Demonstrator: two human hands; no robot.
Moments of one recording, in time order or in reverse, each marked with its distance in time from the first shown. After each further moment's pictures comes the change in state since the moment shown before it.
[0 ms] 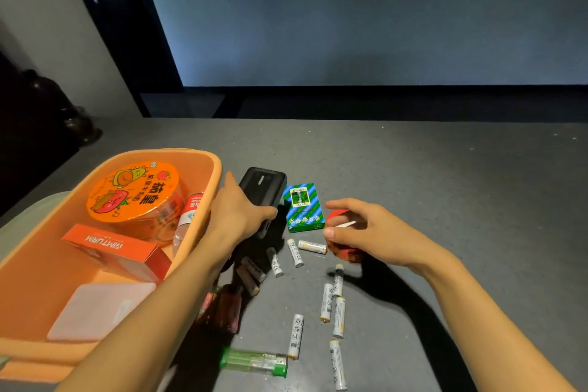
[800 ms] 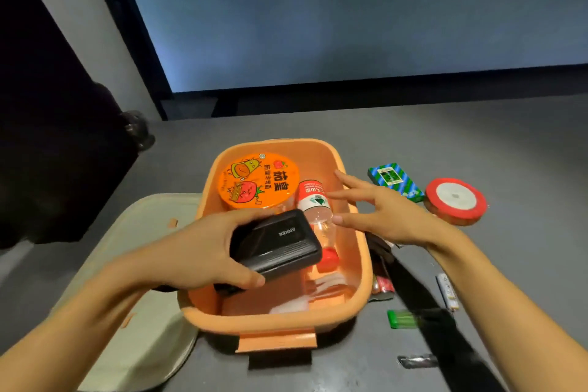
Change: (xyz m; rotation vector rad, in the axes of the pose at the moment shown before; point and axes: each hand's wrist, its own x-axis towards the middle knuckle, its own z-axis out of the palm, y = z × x) left_hand 0.007 -0.161 -0.221 0.145 -0.710 0.677; right_hand 0.049 -0.090 0.176 -0.431 0.077 -0.071
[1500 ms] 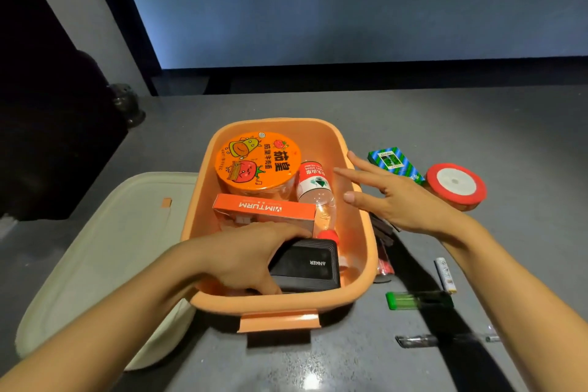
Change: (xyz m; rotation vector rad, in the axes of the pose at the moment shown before) left_hand 0.030 -0.006 0.041 0.158 -0.279 0.087; right_hand -0.005 0.008 0.001 -0.060 -0.014 0.004
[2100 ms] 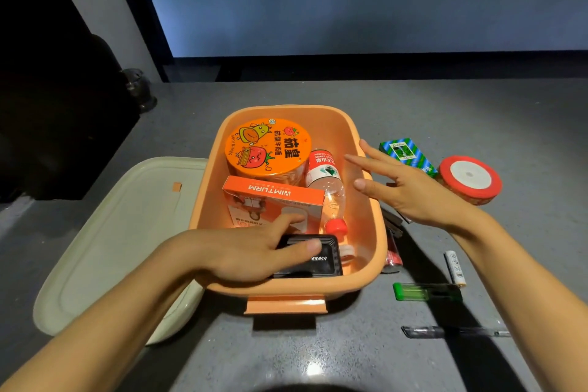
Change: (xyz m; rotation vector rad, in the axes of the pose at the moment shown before) left_hand -0.016 0.005 0.005 -0.234 -0.145 -0.206; right_hand 0.003 0.004 0.005 0.101 0.036 0.012
